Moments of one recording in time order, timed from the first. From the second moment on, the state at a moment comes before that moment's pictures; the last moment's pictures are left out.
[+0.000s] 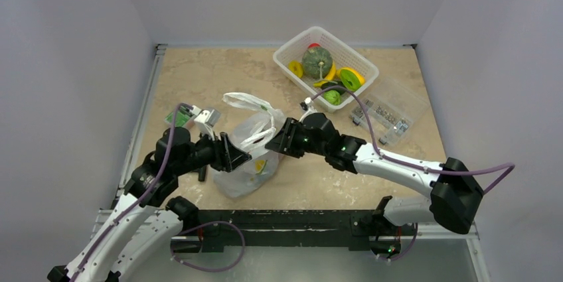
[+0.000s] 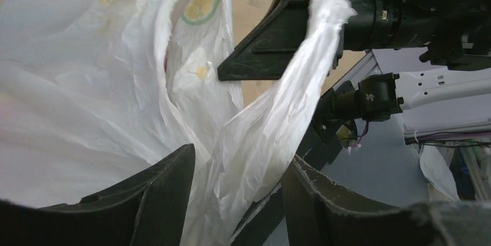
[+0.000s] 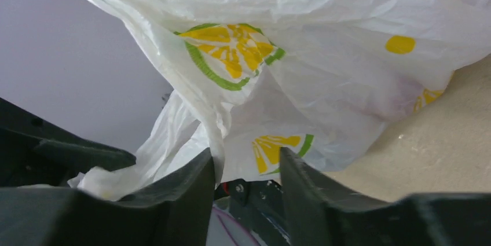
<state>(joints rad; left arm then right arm) -0.54 0.55 0.70 -0.54 0.35 -0.55 0.92 1.29 0.81 -0.02 -0.07 1.11</state>
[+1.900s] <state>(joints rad) -0.33 1.36 1.16 -0.77 0.16 -0.18 0.91 1.22 0.75 0.07 0.12 0.81</state>
